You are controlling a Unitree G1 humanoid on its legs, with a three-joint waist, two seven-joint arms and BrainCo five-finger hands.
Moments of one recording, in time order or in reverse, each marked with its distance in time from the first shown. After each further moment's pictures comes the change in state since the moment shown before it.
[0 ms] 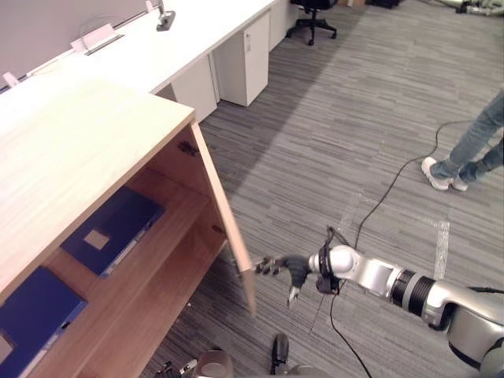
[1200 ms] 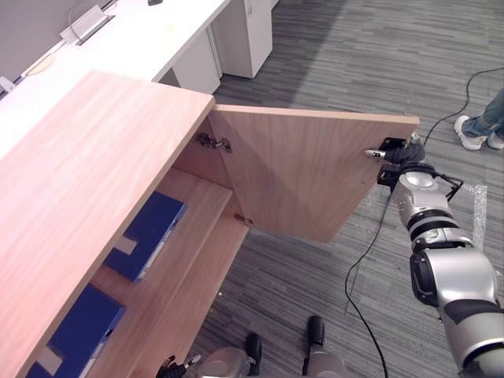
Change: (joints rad) left arm 0.003 -0.008 -0.151 -0.040 -0.119 -0.008 0.064; right arm -0.348 0.191 -1.164 0.893 0.007 0.002 -0.658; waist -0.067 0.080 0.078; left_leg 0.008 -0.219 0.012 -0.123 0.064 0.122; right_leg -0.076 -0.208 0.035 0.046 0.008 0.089
